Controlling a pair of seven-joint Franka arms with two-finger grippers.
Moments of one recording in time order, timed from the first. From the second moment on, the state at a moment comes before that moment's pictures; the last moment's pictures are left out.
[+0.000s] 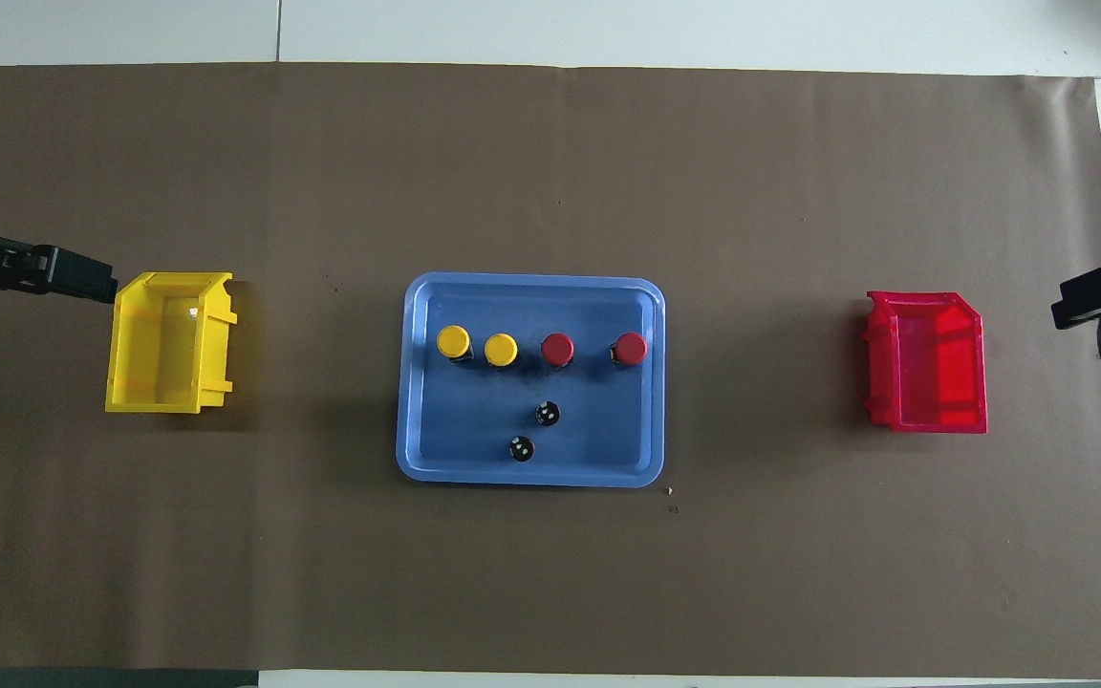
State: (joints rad) left arm -0.11 -0.03 -0.04 -1.70 0.02 1.66 0.10; right arm 0.00 0.01 -0.08 -1.54 -0.04 1.43 -0.11
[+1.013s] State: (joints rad) left arm -0.13 -0.09 -0.02 -1.74 0.05 1.66 0.10; right arm 0.00 0.01 -0.08 -1.54 -0.04 1.42 -0.11
